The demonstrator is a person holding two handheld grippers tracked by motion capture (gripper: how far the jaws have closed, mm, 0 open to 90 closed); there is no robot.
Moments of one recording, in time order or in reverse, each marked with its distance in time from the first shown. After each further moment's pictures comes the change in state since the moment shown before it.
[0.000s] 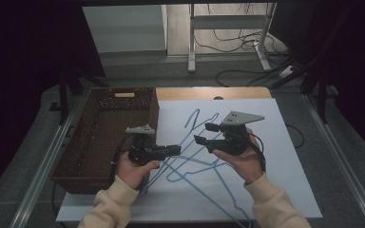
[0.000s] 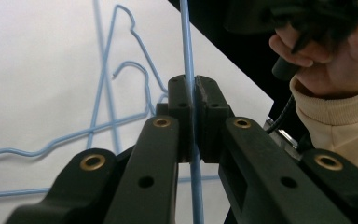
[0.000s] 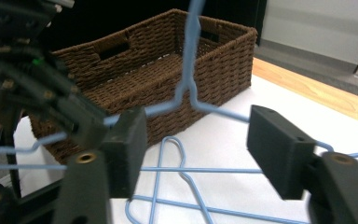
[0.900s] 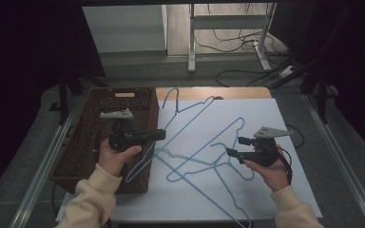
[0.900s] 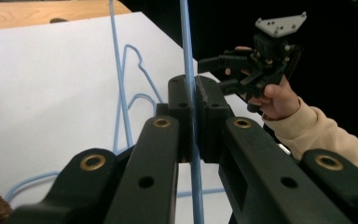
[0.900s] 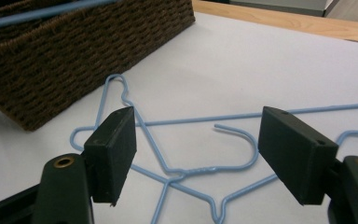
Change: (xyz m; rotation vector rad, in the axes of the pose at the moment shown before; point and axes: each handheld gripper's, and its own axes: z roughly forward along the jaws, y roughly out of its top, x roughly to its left) left arm 0.013 0.029 -0.049 -0.077 -0.018 0.036; right arm -0.064 -0.085 -0.039 0.089 -0.091 0.142
